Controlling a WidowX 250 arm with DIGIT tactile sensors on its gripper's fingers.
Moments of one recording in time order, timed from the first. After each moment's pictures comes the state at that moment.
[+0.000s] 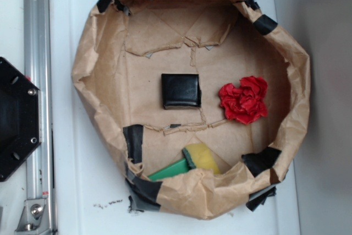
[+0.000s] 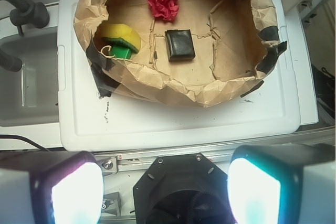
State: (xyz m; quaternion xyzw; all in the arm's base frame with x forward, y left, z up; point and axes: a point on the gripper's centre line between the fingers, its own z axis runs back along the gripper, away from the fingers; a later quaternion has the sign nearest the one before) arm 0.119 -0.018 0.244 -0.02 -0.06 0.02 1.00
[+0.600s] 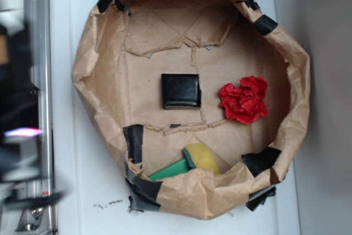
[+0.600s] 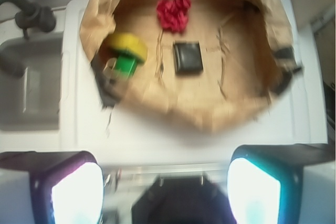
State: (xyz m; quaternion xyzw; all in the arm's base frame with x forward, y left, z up) arm 0.163 -0.009 0.218 -0.02 -0.06 0.01 1.00
